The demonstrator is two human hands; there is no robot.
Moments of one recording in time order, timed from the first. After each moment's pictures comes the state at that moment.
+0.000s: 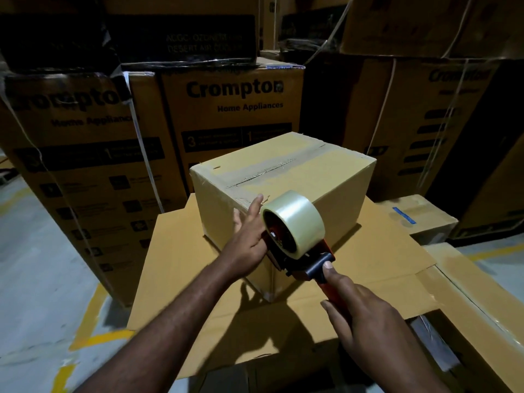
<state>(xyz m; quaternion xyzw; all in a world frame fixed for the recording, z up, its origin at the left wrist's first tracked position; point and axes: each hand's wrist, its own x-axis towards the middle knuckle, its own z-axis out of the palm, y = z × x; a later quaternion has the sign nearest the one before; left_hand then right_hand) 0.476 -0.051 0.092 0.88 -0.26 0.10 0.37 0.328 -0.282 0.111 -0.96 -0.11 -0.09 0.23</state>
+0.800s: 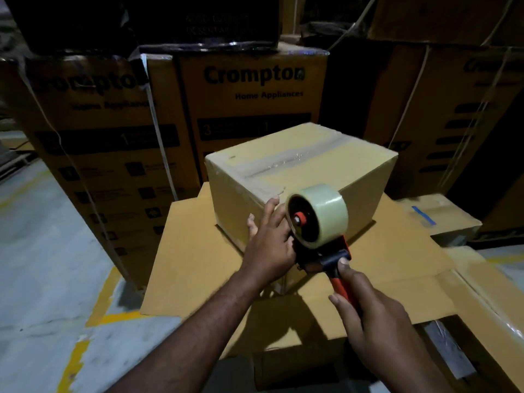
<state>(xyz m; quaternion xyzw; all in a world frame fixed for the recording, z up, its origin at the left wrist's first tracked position) 0.472 -0.073 0.077 0.92 -0.15 0.16 0.32 0.340 -0.260 0.123 -0.95 -0.08 -0.05 0.30</state>
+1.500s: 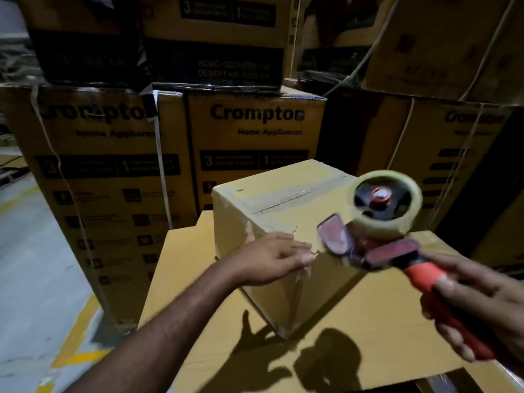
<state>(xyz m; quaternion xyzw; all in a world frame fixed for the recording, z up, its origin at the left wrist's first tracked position) 0.488 -0.030 0.154 0.92 -0.28 -0.03 0.26 0.368 -0.338 0.222 -0.71 -0.04 0.11 0.70</state>
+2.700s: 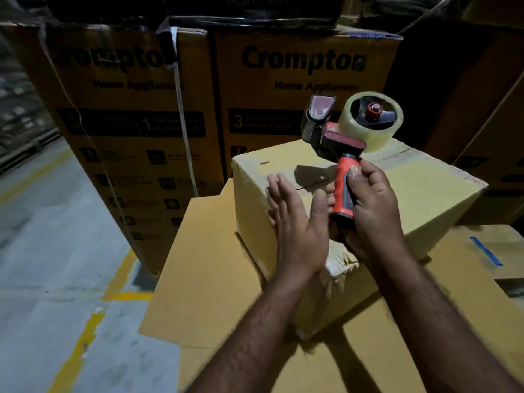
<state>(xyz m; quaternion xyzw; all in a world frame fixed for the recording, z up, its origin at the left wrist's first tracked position) 0.552 -0.083 0.111 0.80 0.06 0.22 0.55 0.586 -0.177 0.160 -0.57 -0.10 -0.01 0.82</state>
